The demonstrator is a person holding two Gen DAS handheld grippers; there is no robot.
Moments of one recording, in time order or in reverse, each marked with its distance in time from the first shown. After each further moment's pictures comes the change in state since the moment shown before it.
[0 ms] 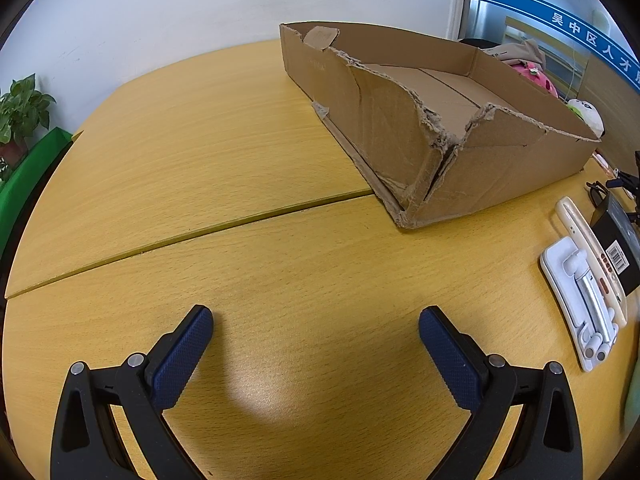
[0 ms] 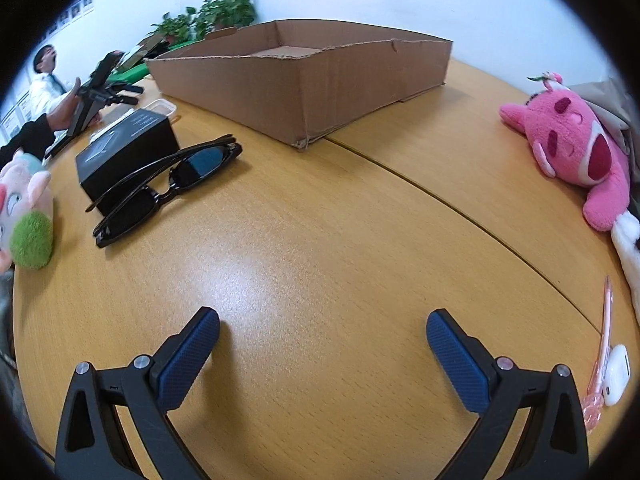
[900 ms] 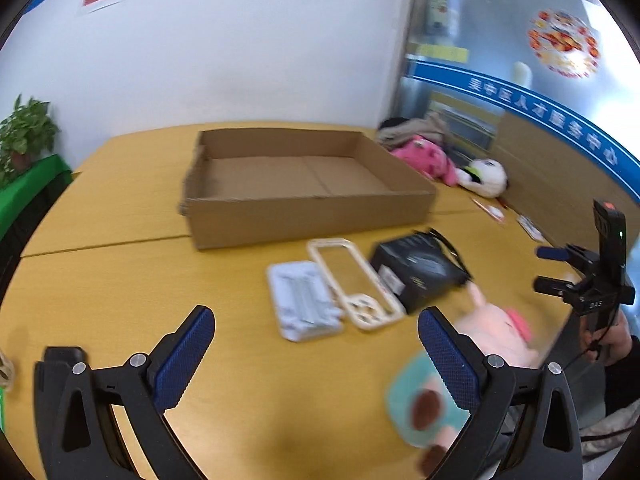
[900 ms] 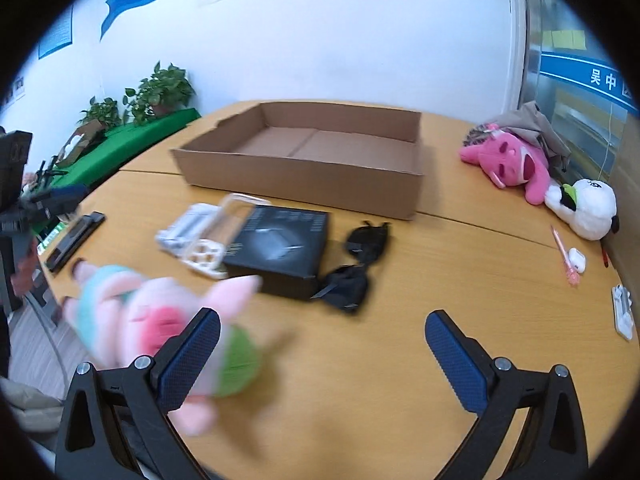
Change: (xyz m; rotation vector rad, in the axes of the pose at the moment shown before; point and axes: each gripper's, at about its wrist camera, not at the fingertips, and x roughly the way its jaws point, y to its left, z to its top) left arm -0.203 -0.182 -0.073 -0.041 -0.271 -0.168; right arm -0.108 0.251 0.033 0.311 -0.207 -0.220
